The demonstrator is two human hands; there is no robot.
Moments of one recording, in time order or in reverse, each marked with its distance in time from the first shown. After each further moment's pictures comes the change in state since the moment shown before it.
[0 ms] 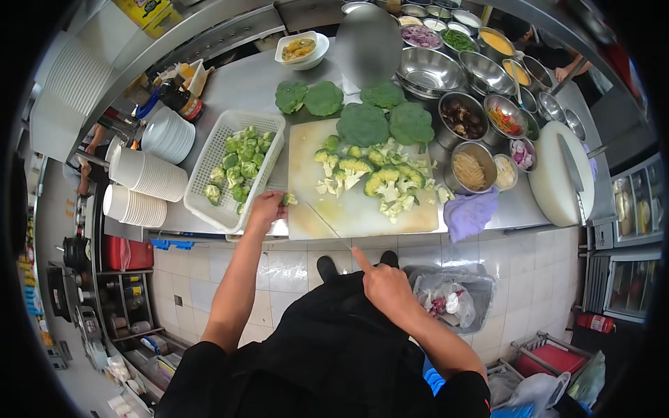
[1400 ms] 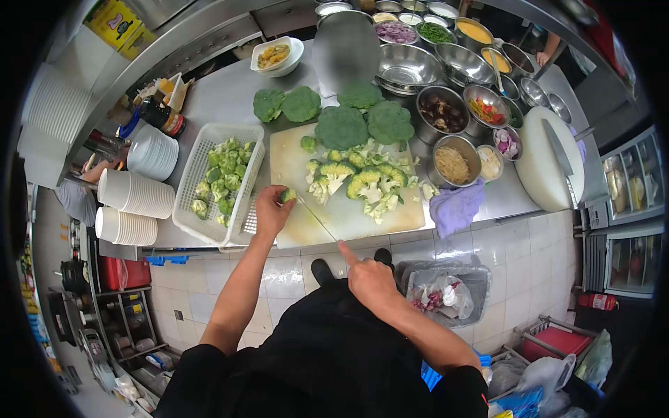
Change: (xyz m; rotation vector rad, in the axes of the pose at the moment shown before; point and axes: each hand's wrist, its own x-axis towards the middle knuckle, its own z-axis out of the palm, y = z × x) left_hand -0.014 0.008 0.055 0.540 0.119 0.795; right_hand 0.013 0.002 0.005 0.016 0.031 0.078
